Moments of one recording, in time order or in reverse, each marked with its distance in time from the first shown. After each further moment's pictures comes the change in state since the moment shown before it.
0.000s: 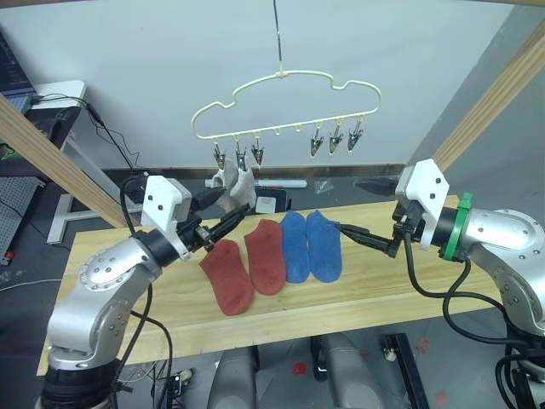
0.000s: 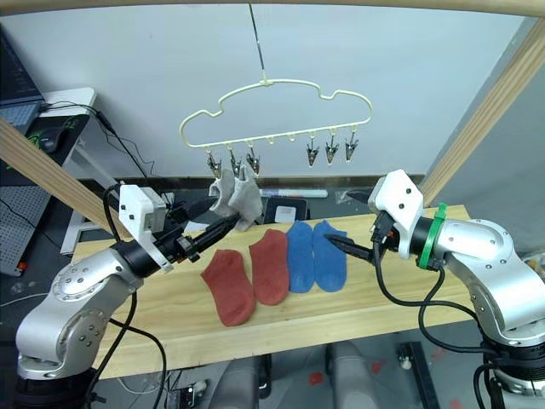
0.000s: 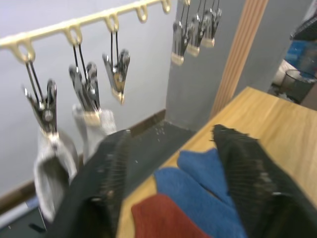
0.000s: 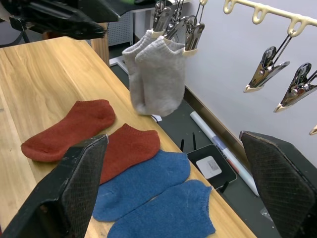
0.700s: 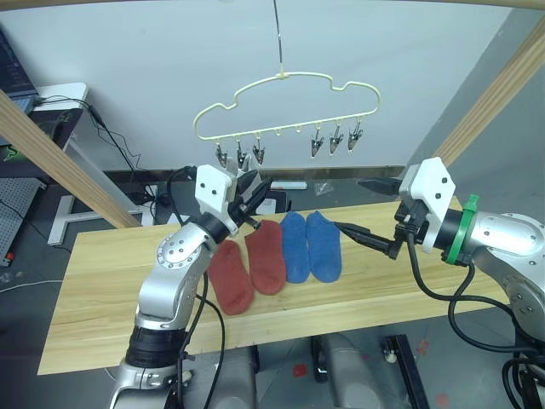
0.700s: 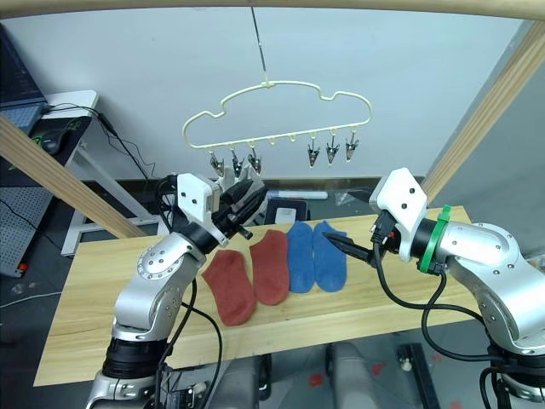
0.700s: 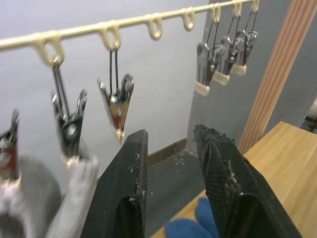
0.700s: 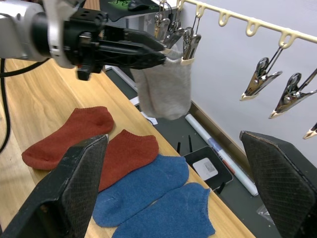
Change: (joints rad) left arm -0.208 -0.293 -0.172 0.289 0.269 -0.213 0.177; right arm 0.008 -0.026 -0.022 -0.066 0.096 0.049 -0.105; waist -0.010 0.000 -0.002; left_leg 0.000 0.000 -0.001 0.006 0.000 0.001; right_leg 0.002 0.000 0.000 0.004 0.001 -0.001
